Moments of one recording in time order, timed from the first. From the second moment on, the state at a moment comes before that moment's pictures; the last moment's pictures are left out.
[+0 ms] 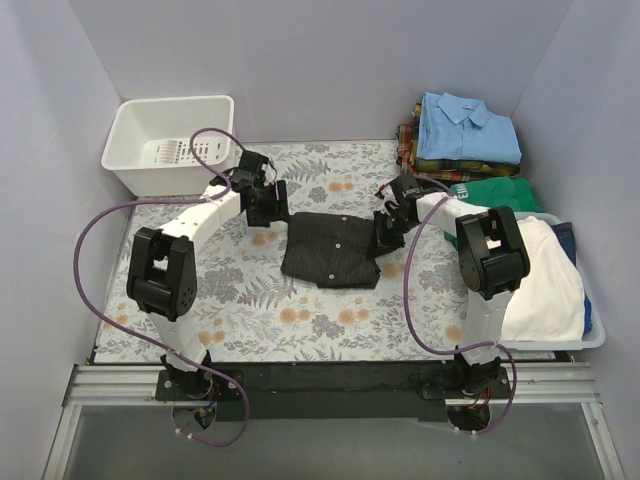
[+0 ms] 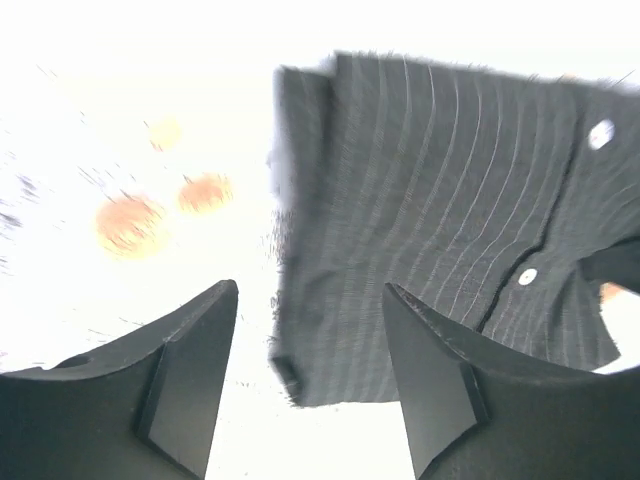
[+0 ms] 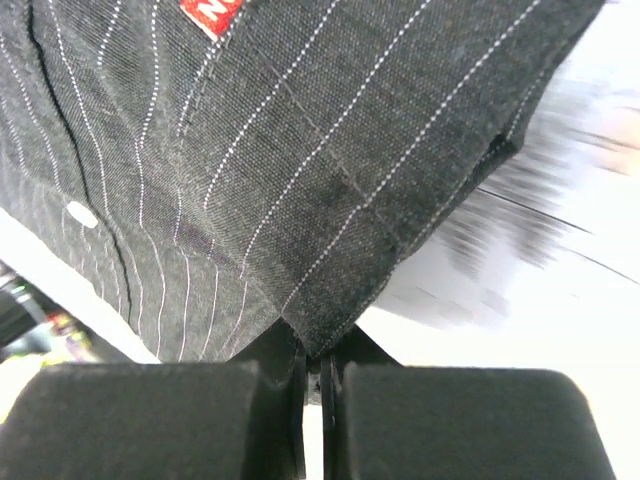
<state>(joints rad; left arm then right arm) -0.35 1.82 1.37 -0.60 0.11 -0.42 0.35 1.96 1.26 -0.55 -0.54 0.31</state>
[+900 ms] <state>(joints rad) -0.19 1.80 1.61 -0.61 0.19 -0.48 0.62 1.75 1.80 -0.86 0.74 -0.15</state>
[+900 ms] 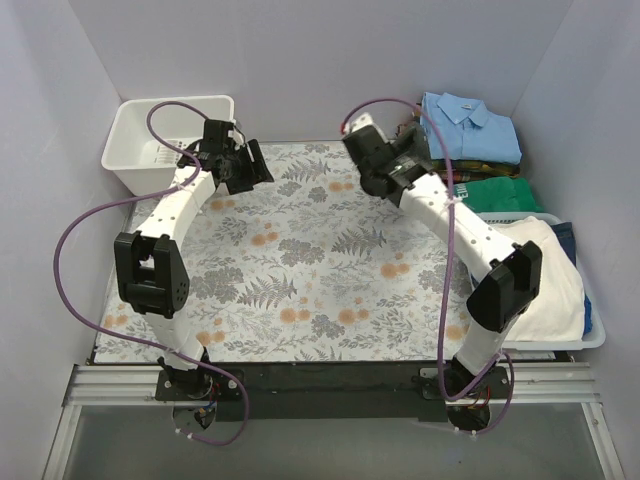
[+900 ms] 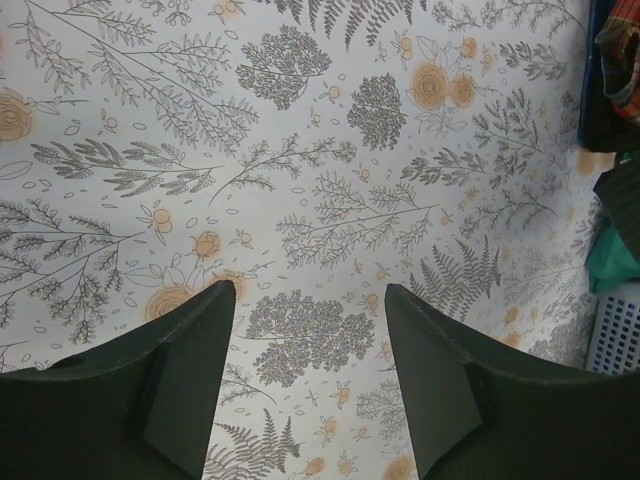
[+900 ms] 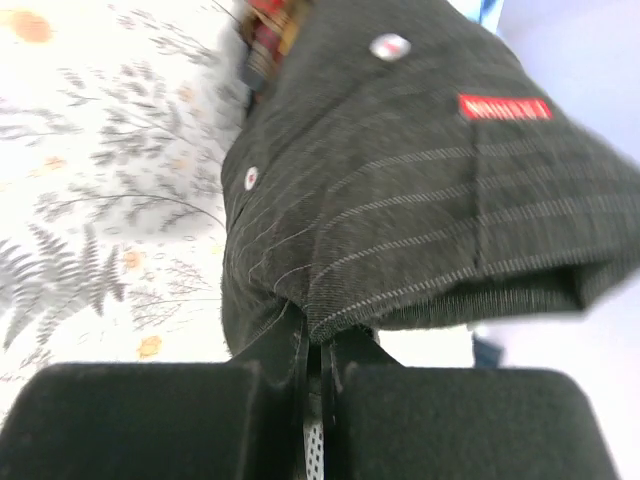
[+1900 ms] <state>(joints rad) 0.07 1.76 1.50 -0.55 0.28 -0.58 1.23 2.07 1.67 -0.85 0.62 -0.07</state>
